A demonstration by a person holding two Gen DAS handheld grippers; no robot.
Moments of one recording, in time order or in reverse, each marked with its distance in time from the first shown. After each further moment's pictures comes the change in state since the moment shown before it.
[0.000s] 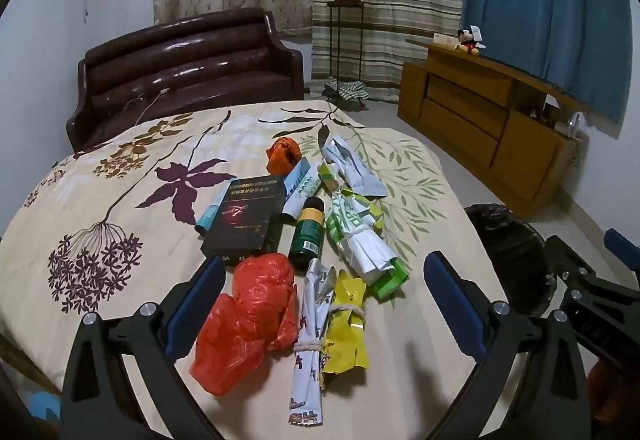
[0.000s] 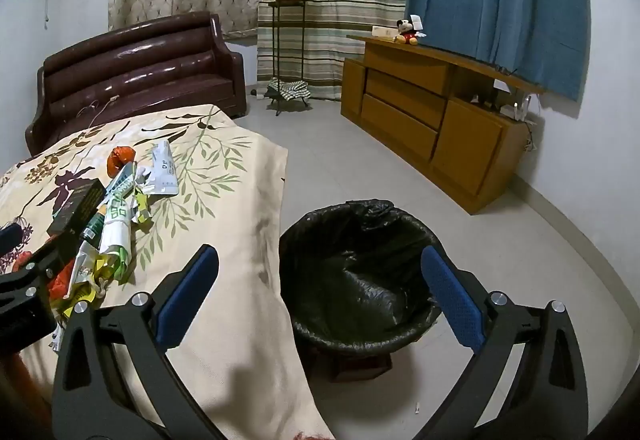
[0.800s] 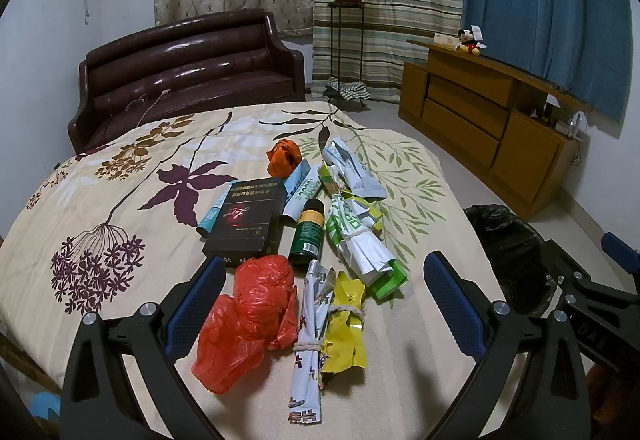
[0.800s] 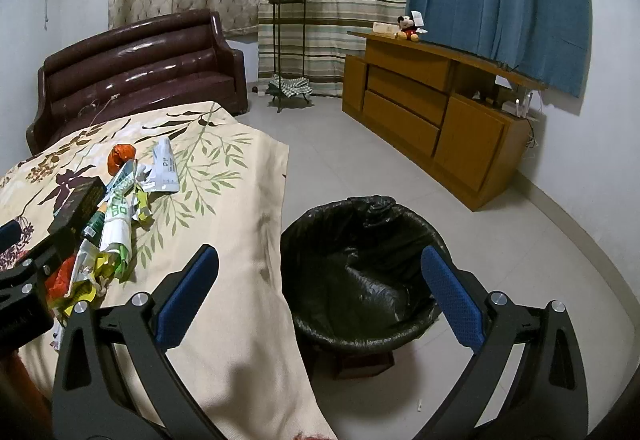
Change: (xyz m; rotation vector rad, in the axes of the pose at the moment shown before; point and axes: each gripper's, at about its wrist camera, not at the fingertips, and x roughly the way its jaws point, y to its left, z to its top) left arm 0.003 0.000 -0.002 -0.003 0.017 0.009; right arm 0.002 0.001 -0.001 0.005 0.011 0.005
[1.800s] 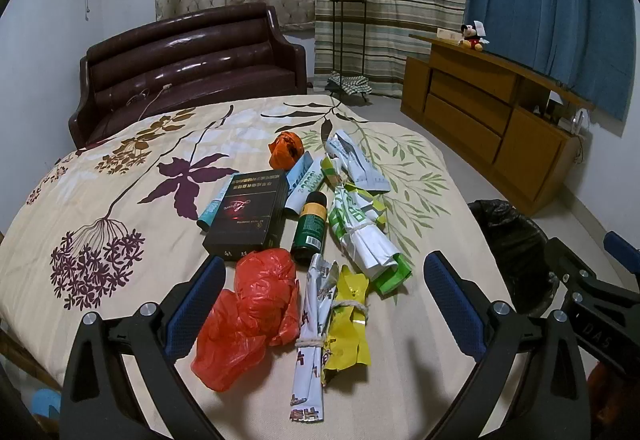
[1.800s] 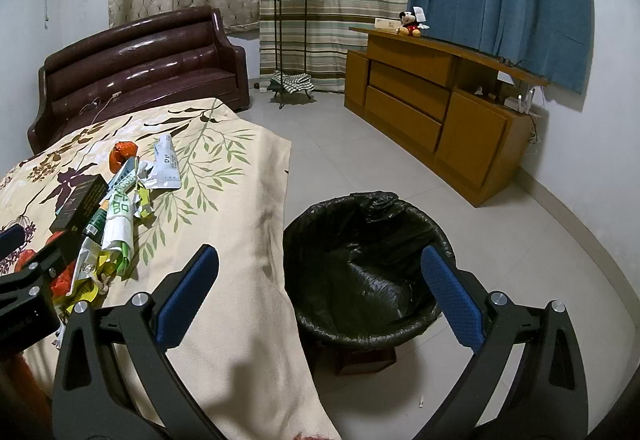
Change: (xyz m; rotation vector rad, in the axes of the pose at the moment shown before) left arm 0.005 0.002 -0.001 -0.004 0.016 0.000; right arm 0.002 0.002 -0.002 0.003 0.011 0.004
